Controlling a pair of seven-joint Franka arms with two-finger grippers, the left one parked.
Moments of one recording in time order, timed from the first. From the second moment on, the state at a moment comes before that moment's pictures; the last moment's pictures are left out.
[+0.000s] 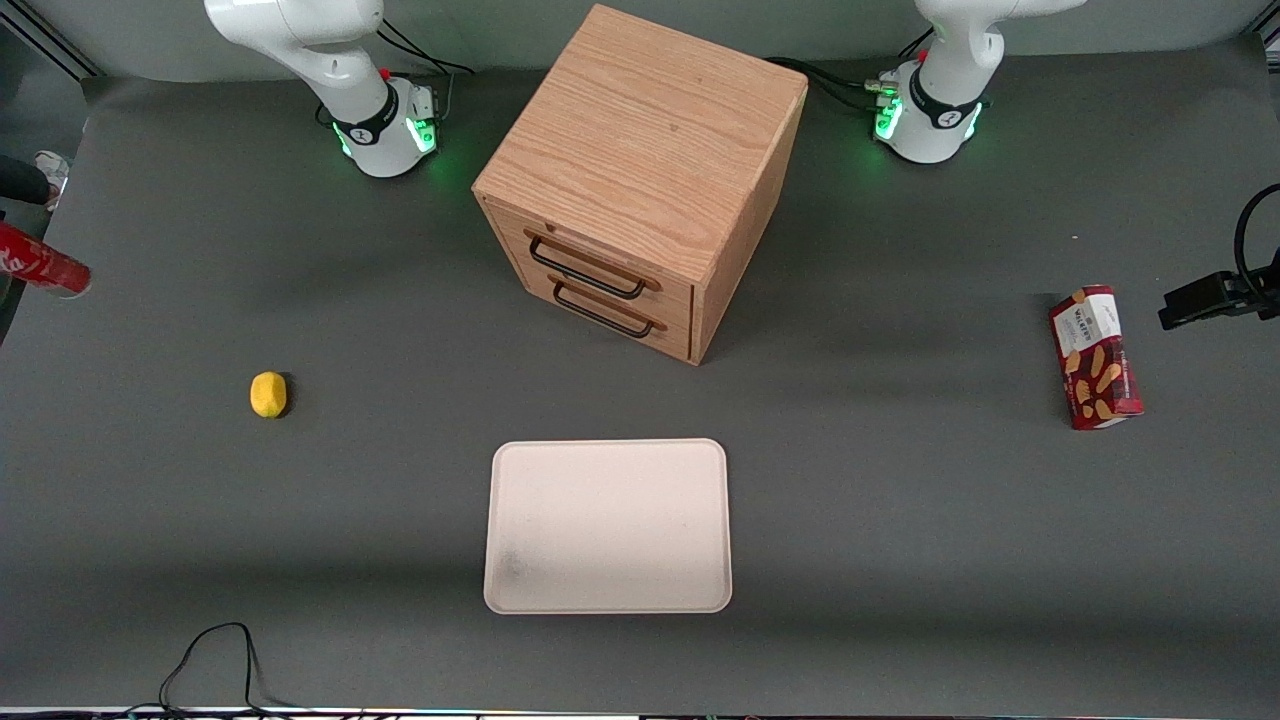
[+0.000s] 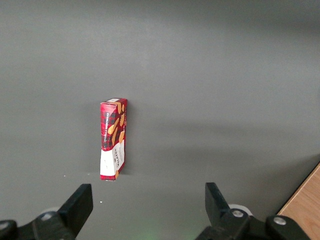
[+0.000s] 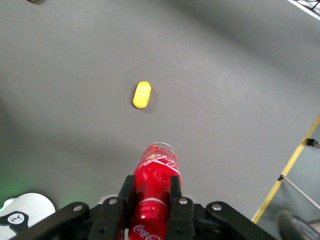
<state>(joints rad) 0.04 -0.18 -0.43 -1.69 -0.08 1.59 -0.87</state>
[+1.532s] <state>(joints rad) 0.56 0.53 -0.32 -0.94 0.15 1.53 -0.08</state>
